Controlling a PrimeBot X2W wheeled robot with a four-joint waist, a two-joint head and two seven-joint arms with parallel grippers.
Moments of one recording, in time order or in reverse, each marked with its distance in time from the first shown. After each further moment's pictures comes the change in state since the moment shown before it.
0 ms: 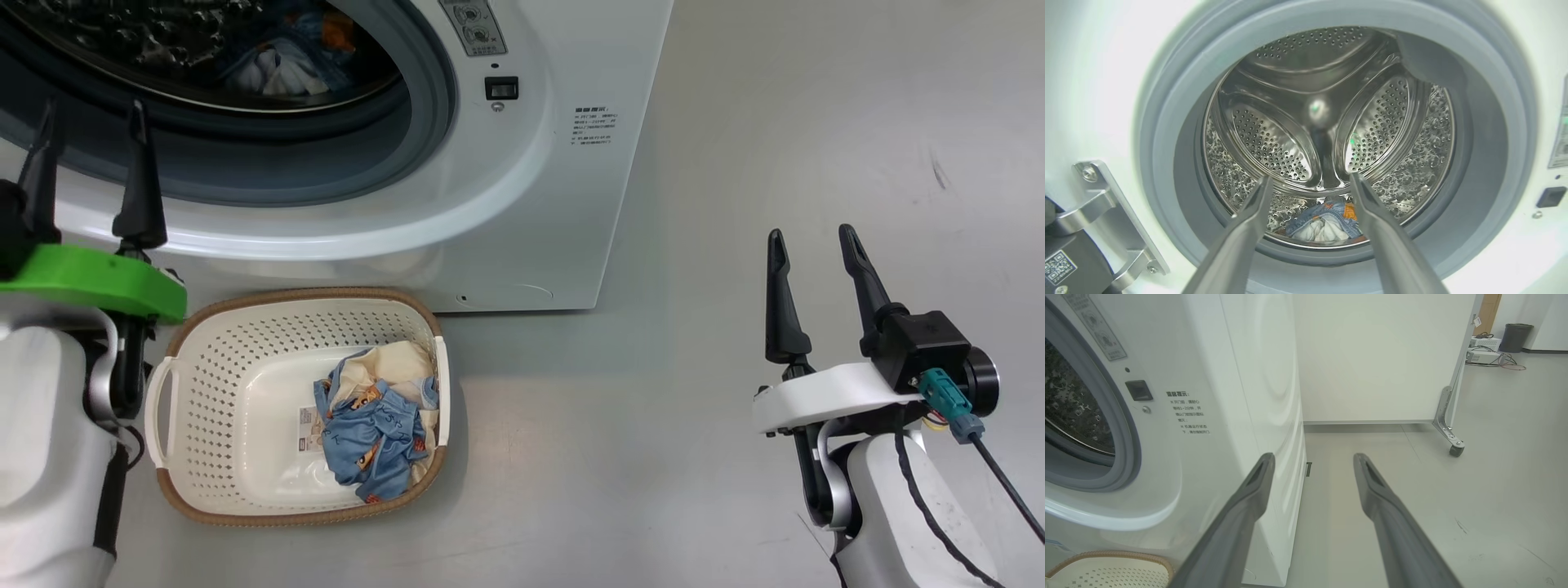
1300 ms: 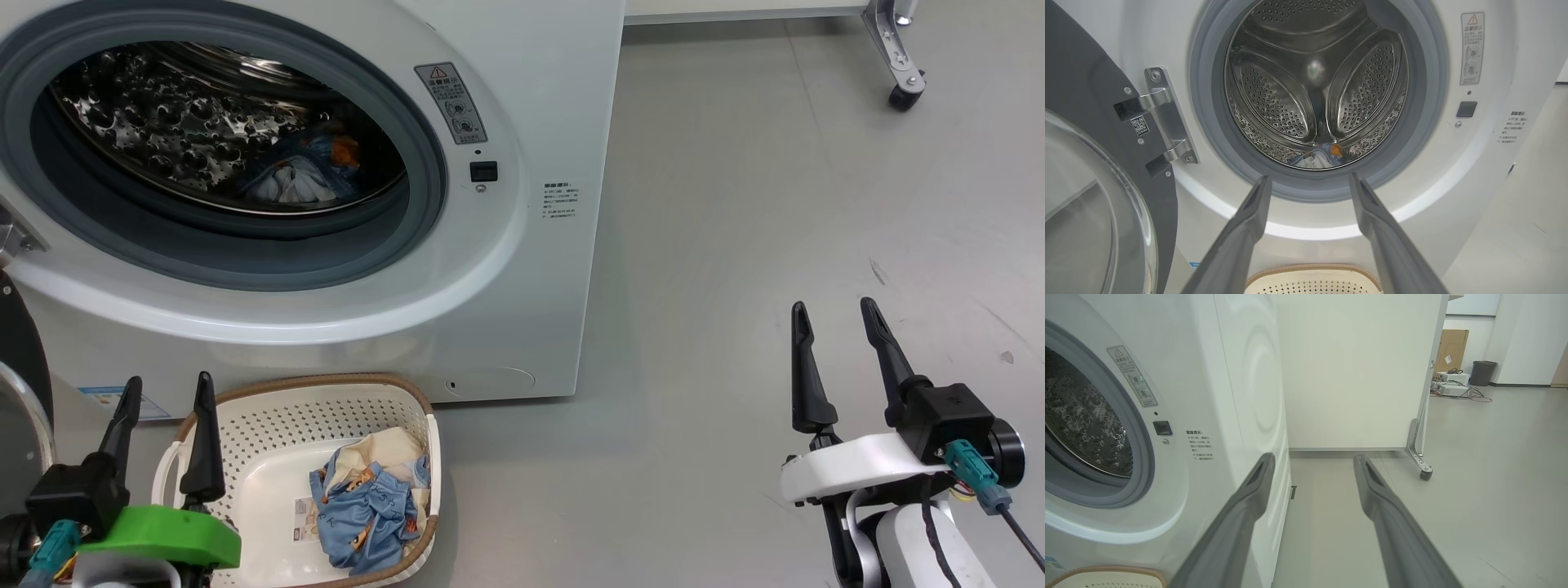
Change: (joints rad) left arm 0.569 -0.126 0.136 -0.250 0.131 0.078 0.000; right arm 0.170 -0.029 -0.042 -0.073 -0.001 0.029 0.000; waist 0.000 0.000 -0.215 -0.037
